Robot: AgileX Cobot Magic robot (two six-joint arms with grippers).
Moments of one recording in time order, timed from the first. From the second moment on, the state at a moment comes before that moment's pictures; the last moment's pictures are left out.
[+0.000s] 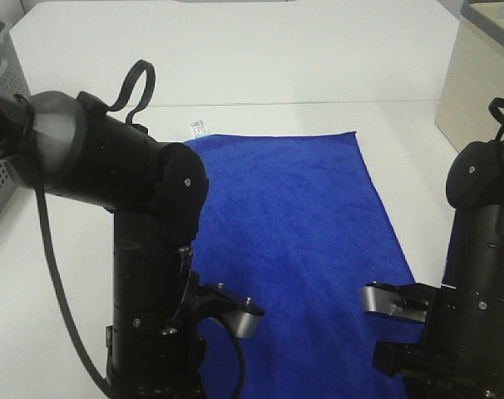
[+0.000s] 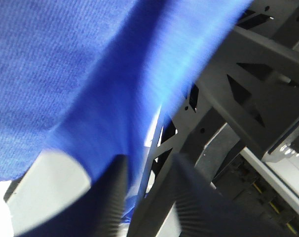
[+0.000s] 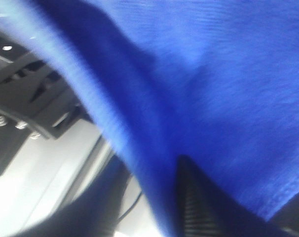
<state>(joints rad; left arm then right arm) -0.79 2.06 -1.12 -0.47 1.21 0.38 0.33 1.93 -0.72 0.49 1.18 -0.28</state>
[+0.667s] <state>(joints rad) -0.79 1.96 -1.12 -0.44 1.21 0.27 0.33 1.73 -0.79 0.46 1.21 -0.28</state>
